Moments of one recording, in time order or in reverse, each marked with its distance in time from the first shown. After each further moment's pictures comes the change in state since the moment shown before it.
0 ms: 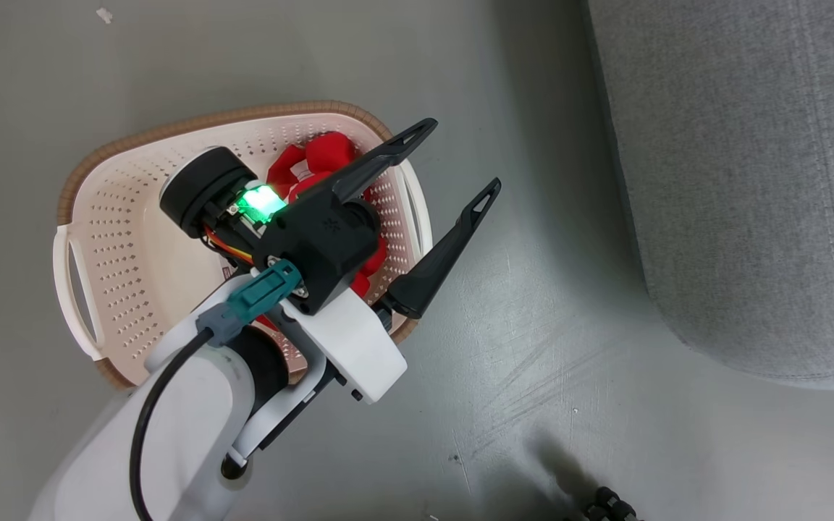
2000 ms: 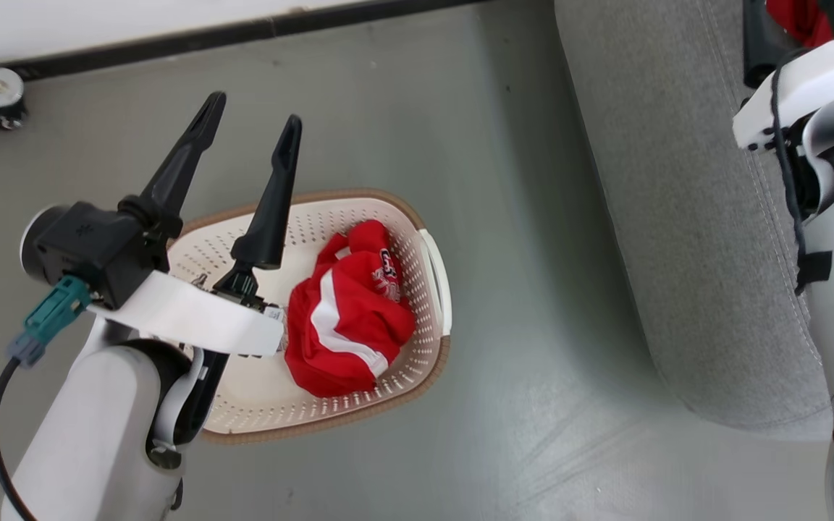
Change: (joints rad) left arm 0.164 -0.018 0.262 0.159 -0.056 0.108 -0.344; right arm 0.244 0.268 0.402 -0.076 -0.138 0.001 -0.111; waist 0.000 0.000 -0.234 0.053
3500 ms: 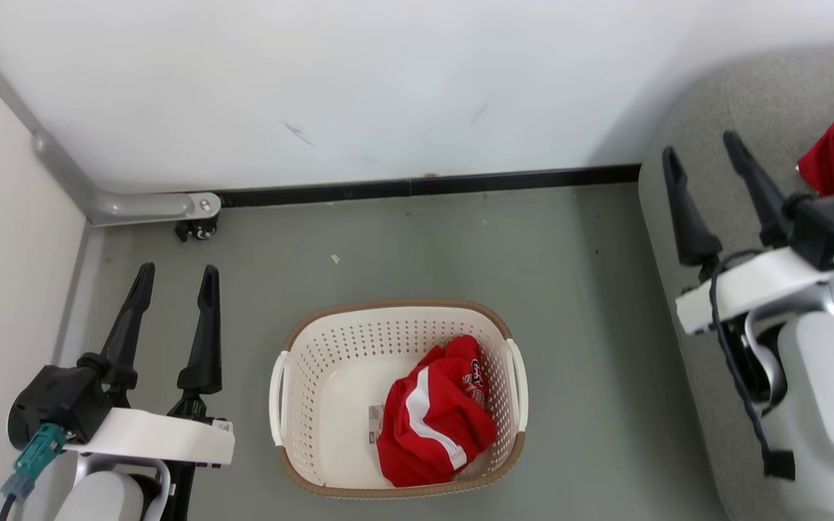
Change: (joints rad) left arm 0.299 -0.024 0.116 0.170 -0.027 0.031 -0.233; right arm 0.511 -0.034 0.212 -0.512 0.177 0.000 -0.058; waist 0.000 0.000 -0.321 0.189
